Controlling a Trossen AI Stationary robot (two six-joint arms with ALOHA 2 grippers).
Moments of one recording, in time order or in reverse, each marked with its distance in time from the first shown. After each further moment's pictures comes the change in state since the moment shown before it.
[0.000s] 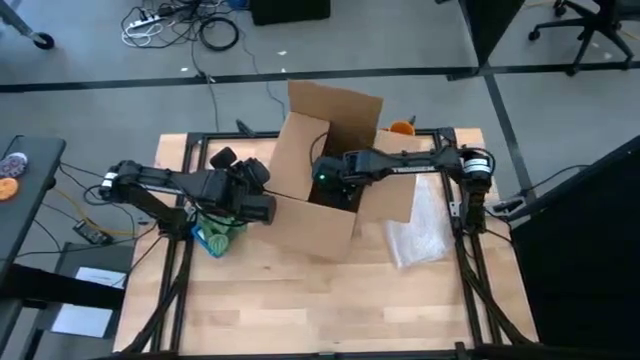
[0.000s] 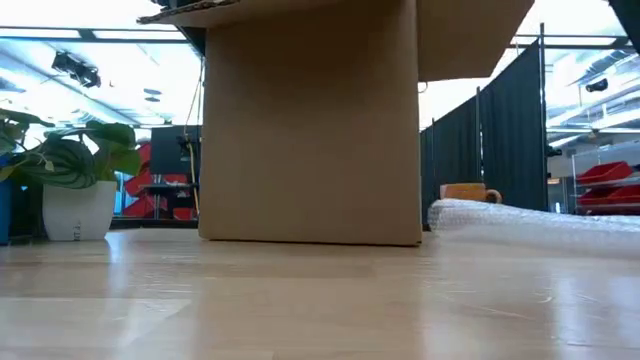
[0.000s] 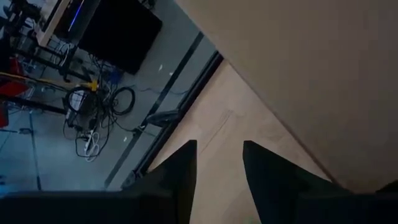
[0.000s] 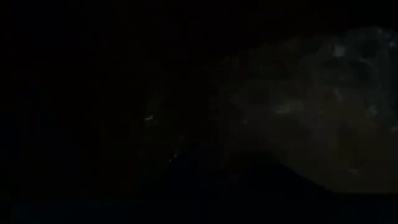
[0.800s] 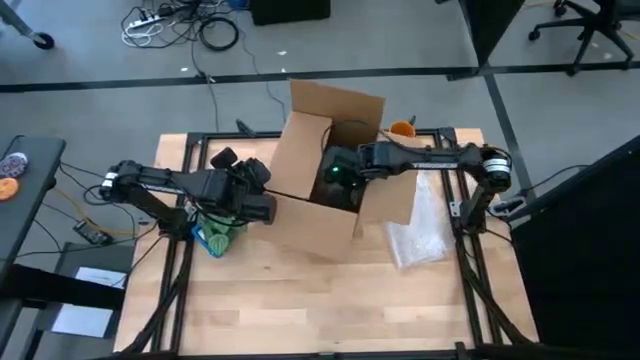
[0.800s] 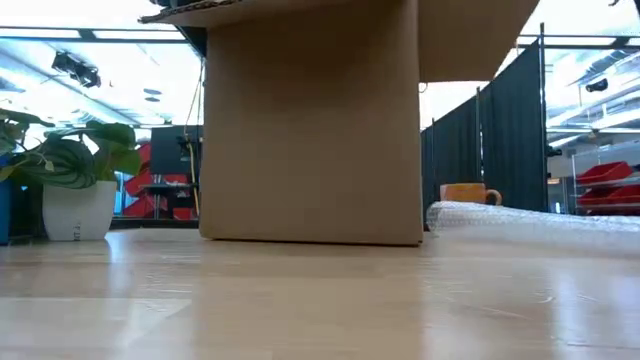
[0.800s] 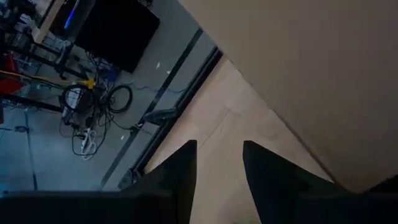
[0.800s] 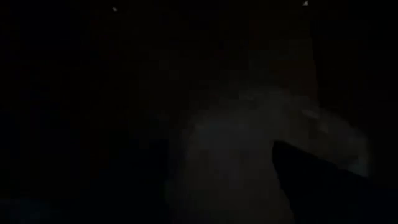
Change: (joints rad) left arm 0.000 0.000 0.000 0.003 0.026 -0.003; right arm 0.009 -0.177 0.000 -0.071 -0.013 0.089
